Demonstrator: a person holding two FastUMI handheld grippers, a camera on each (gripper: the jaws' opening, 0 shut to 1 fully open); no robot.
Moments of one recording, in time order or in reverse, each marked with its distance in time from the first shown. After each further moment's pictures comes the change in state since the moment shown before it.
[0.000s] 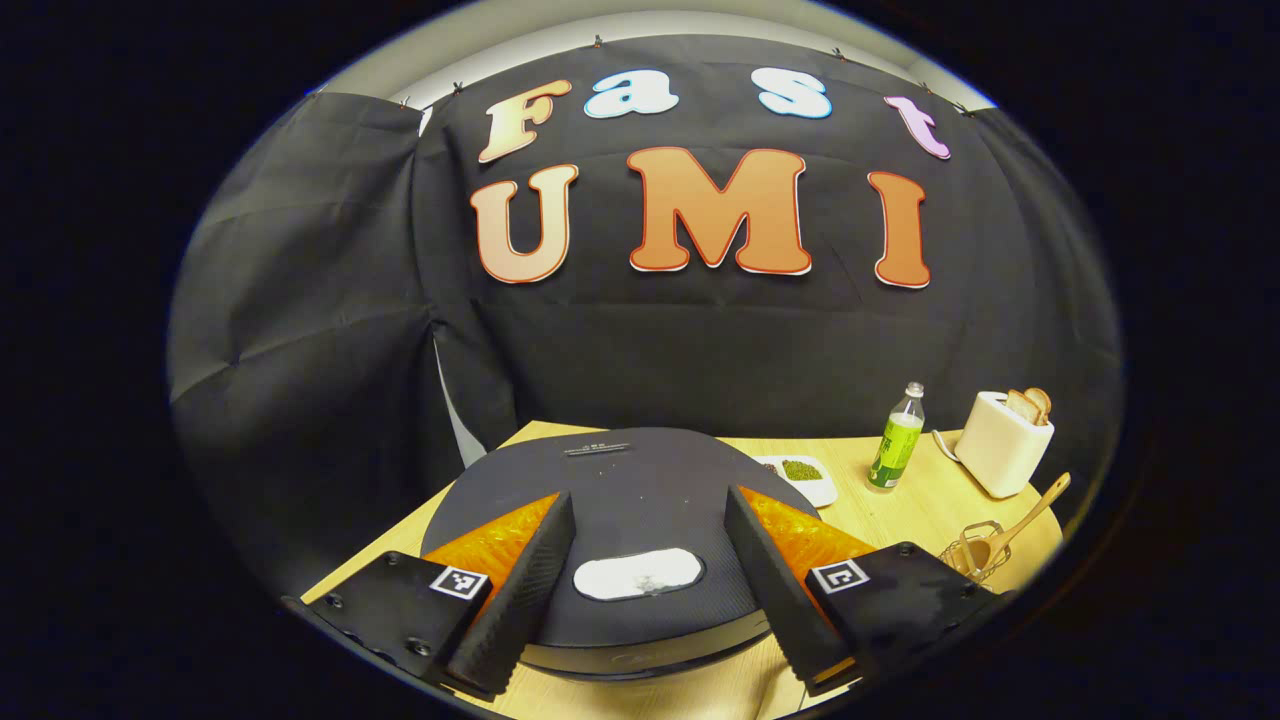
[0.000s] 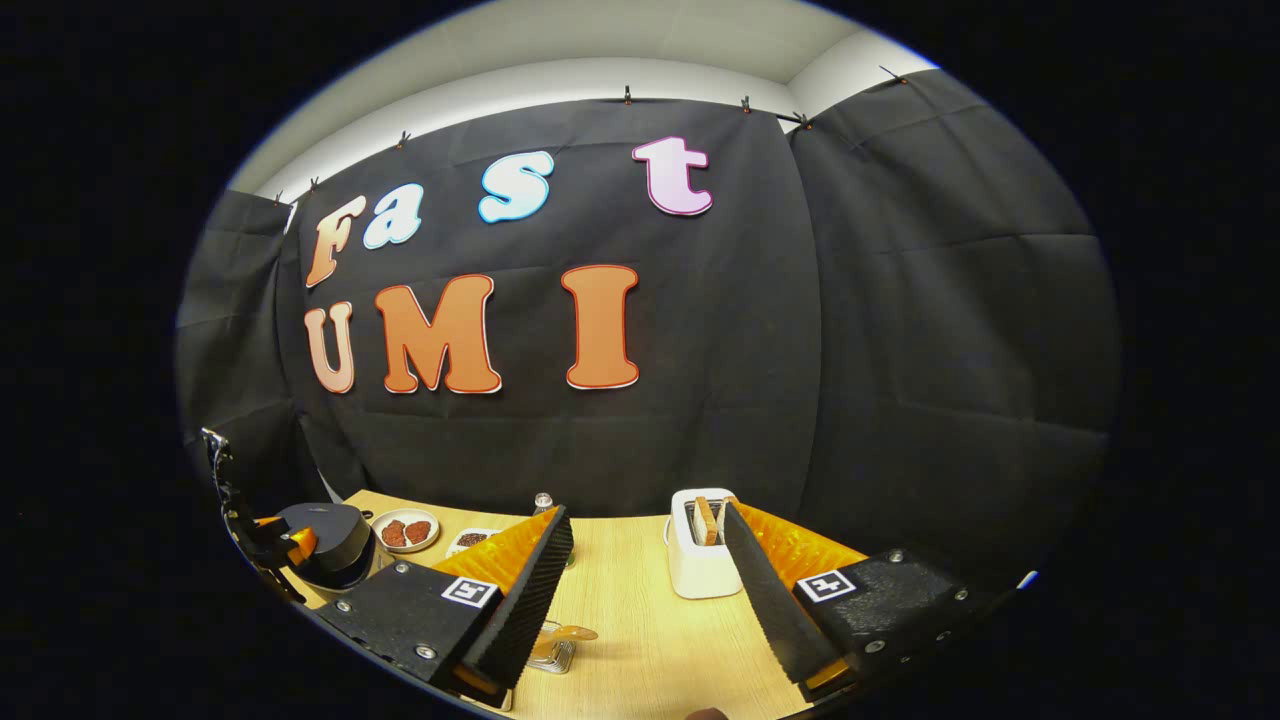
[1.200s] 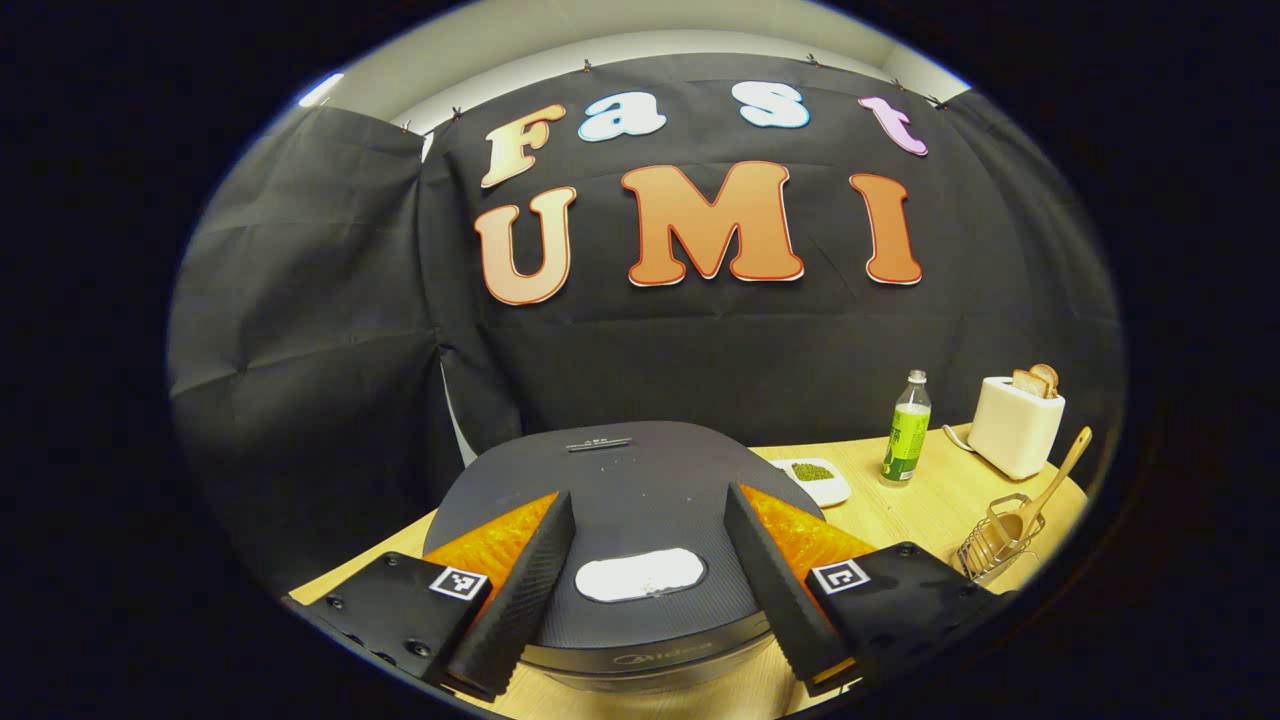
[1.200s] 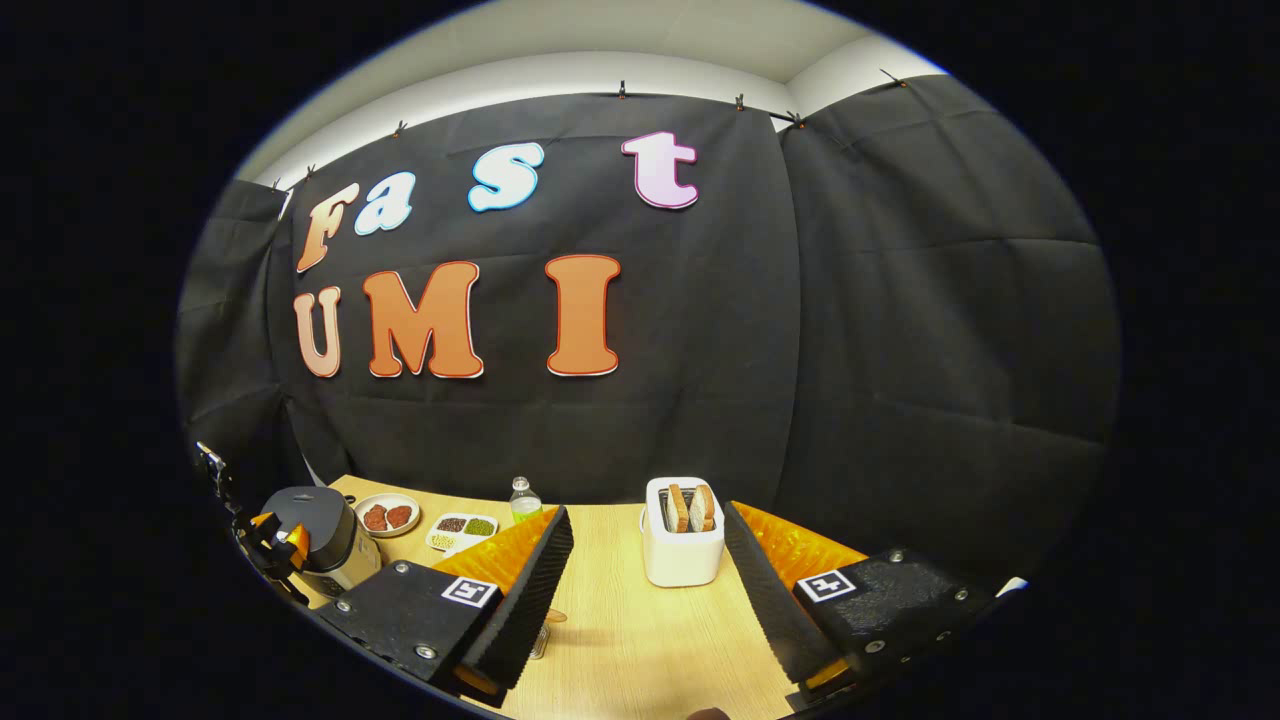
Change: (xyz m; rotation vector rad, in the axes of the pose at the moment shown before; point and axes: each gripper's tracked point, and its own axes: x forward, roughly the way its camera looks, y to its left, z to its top) left arm 0.000 0.001 -0.017 0.046 -0.091 0.023; right arm -0.017 -0.024 -0.008 -0.023 0.025 -0.041
